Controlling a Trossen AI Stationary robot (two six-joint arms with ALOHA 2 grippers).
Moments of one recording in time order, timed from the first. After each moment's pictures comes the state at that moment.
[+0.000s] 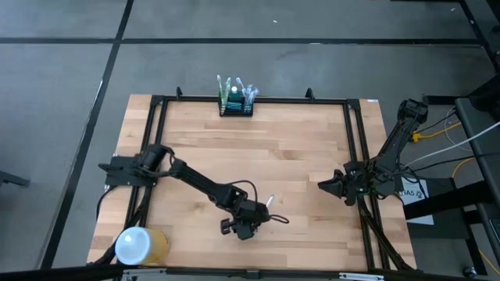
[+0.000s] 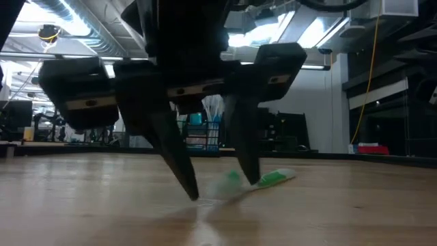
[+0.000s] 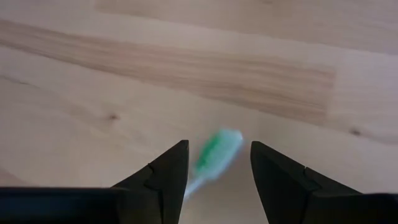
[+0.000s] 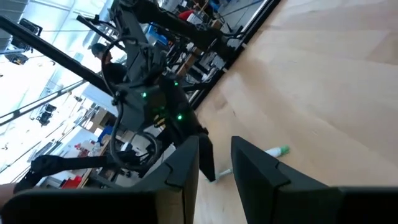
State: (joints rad) left arm -0.35 2.12 1.42 -0.31 0.26 0.89; right arm 1.07 0.54 0.02 0.38 1.06 1.07
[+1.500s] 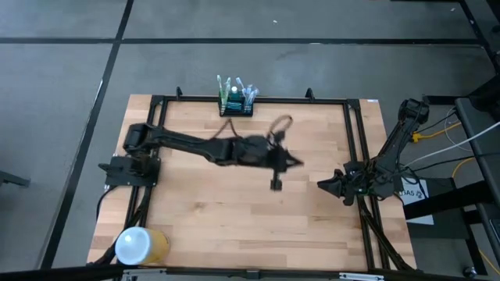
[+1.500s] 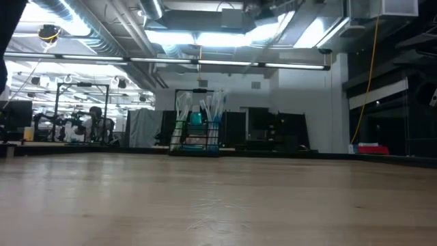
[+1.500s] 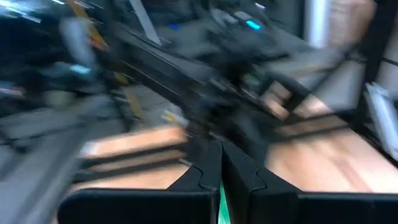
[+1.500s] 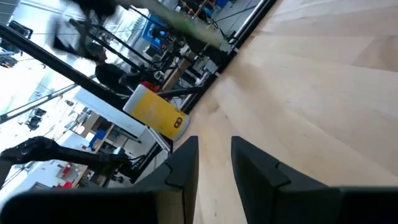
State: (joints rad) left arm -0.08 1.89 1.57 0.13 -0.09 0.19; right arm 1.07 0.57 0.02 0.38 1.09 1.09
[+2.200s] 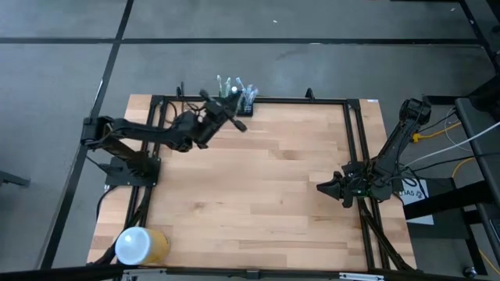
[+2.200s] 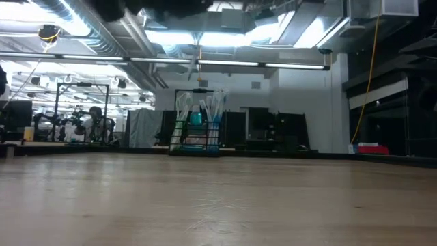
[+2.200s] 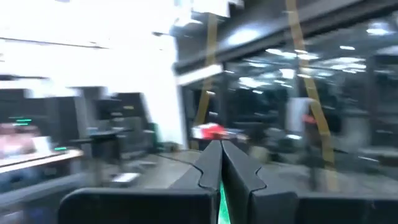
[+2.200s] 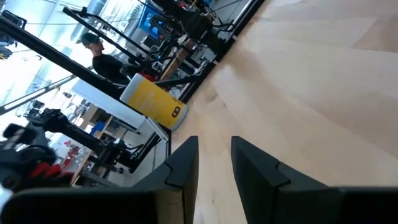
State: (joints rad) left arm 0.12 1.43 0.87 0.98 -0.69 0.36; right arm 1.07 0.64 0.02 0.39 1.06 1.15
